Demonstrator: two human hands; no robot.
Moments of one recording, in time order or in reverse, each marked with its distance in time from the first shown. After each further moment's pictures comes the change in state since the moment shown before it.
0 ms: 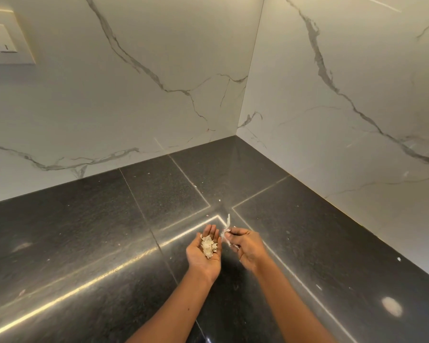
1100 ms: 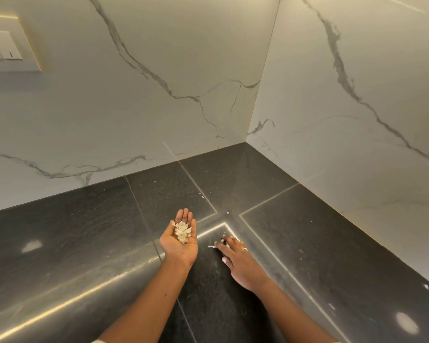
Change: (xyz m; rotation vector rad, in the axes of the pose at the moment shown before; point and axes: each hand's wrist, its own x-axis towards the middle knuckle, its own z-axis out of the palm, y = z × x) left_hand 0.032 0.075 0.033 -0.112 -0.071 0.205; right_hand 0.065 0.039 -0.022 -1.576 -0.285 -0.556
